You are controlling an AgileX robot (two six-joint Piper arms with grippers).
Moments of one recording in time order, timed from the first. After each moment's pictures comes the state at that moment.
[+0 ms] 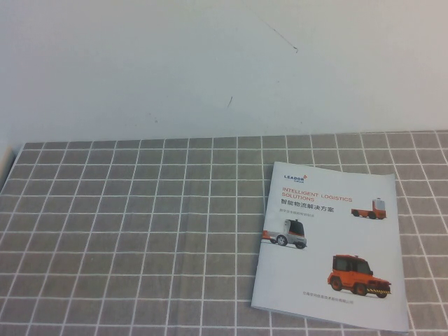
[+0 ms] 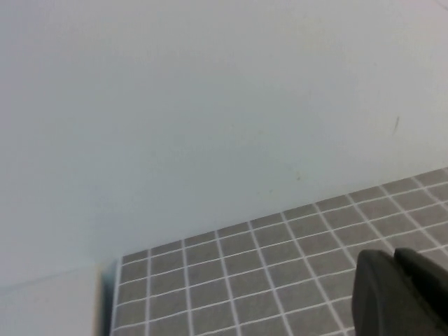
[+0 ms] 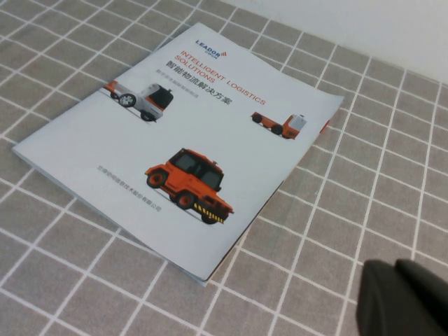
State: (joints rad) right arm 0.14 0.25 -0.40 0.19 0.77 -0.41; left arm -0.26 0.32 -0.17 -1.20 -0.13 1.29
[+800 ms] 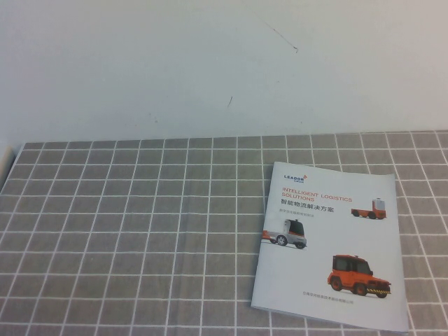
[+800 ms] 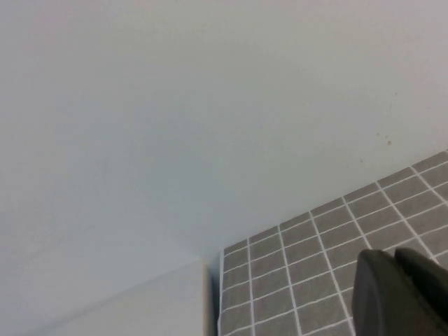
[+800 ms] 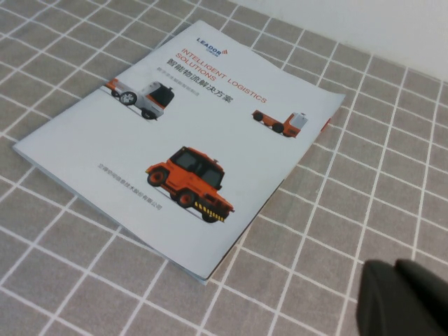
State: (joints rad) right arm 0.14 0.25 -0.40 0.19 0.77 -0.41; left arm -0.05 0.04 0.02 -1.02 -0.06 1.39
